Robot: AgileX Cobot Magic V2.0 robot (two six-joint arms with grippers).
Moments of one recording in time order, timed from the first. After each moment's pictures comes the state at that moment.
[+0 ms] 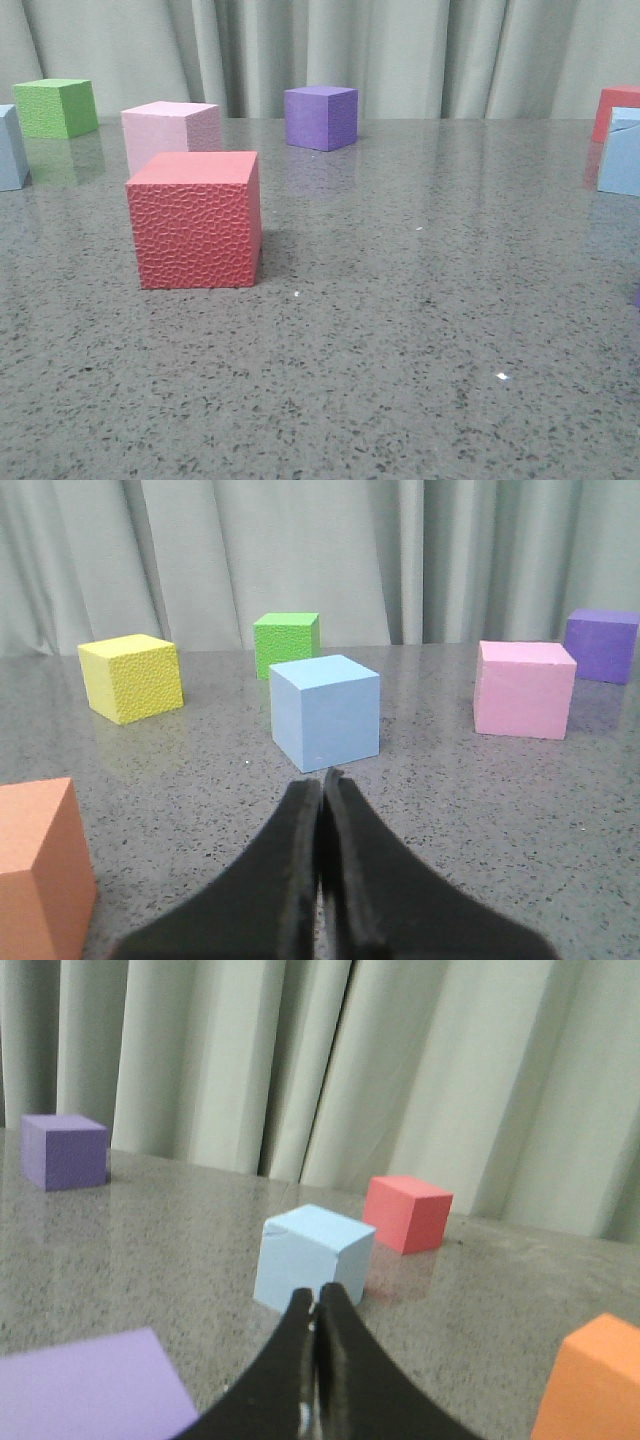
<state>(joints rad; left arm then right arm) -0.06 0.00 0.00 0.05 0.08 -0.02 0.05 -0.01 0.00 -0.23 -0.06 0.11</state>
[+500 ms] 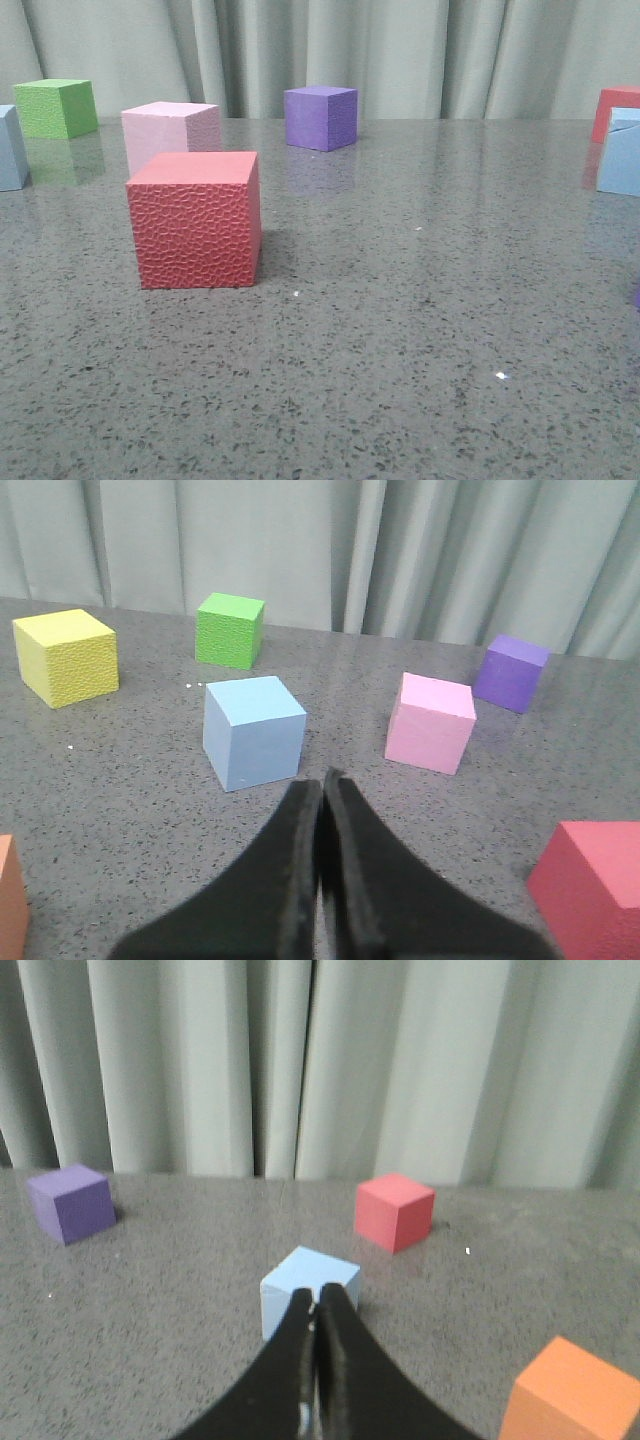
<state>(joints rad) -0.06 0.22 -0.47 -0.13 0.51 -0.02 0.05 0.27 -0.57 -0.09 0.47 0.11</state>
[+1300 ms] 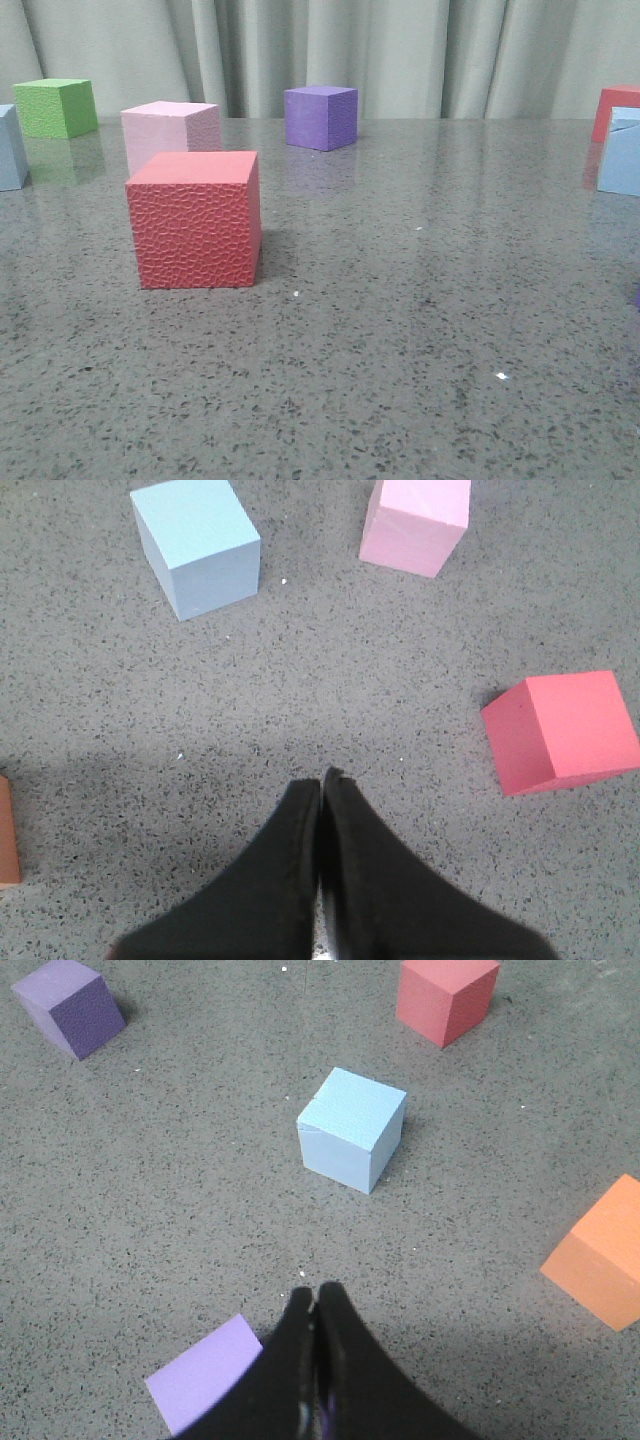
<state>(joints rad) -0.06 0.84 -1.11 -0.13 1.17 -0.02 0.05 0.70 -1.03 0.02 1.00 0.11</state>
